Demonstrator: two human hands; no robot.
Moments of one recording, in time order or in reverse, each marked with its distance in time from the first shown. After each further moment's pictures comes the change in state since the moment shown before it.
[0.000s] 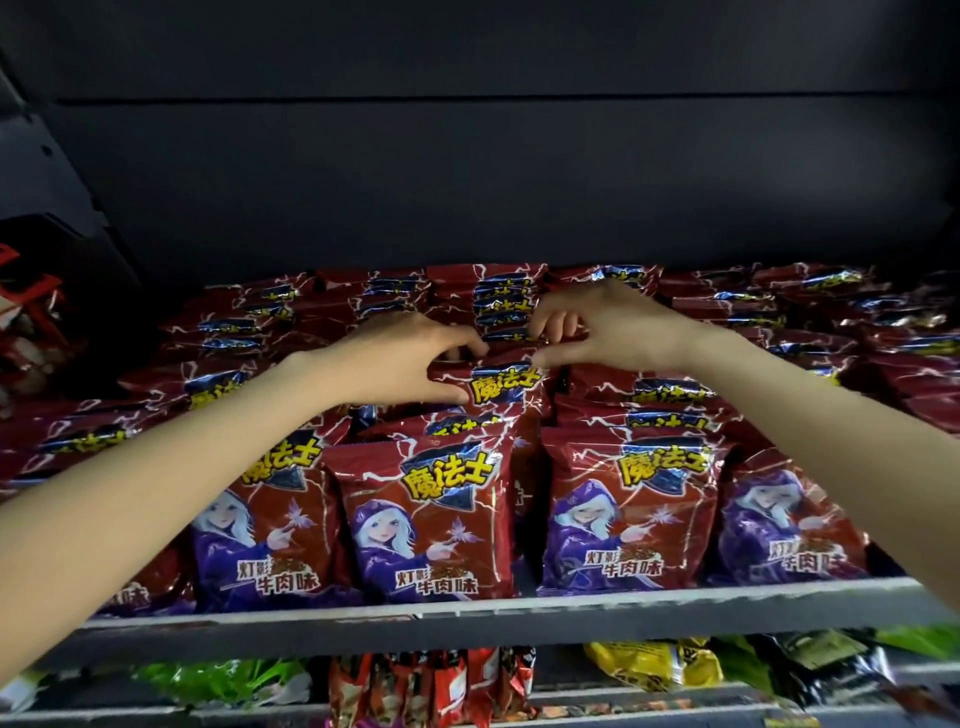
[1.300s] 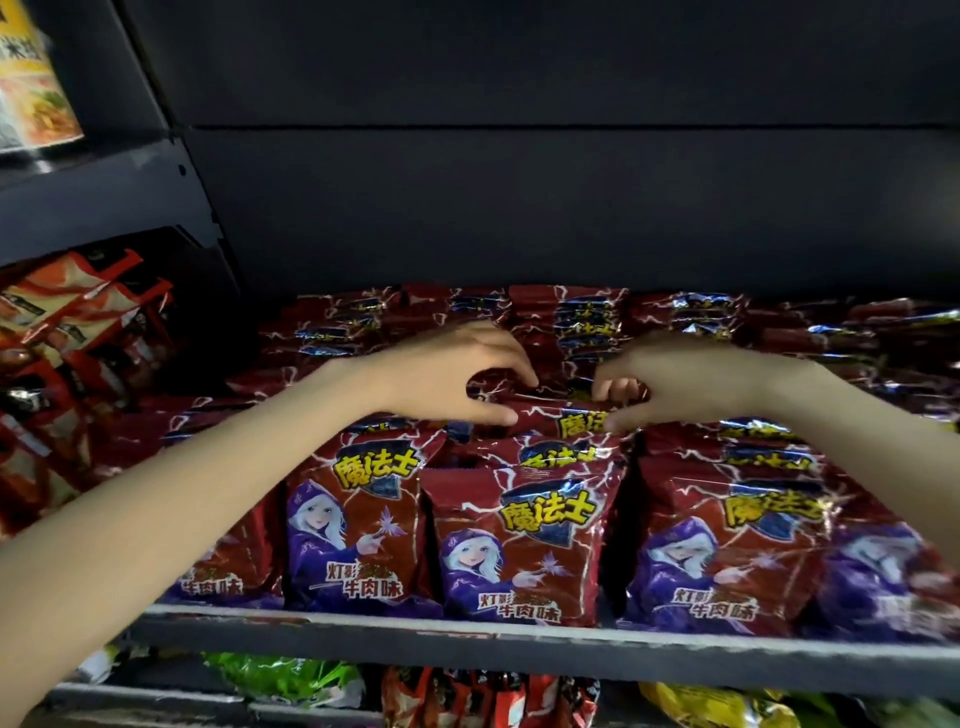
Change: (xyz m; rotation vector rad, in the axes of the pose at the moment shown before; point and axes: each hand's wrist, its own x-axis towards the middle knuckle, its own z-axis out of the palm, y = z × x) left_hand -0.034 -0.031 -0.011 -0.137 0.016 0.143; right_hand 0.010 -0.039 0.005 -0.299 -0.340 -0.088
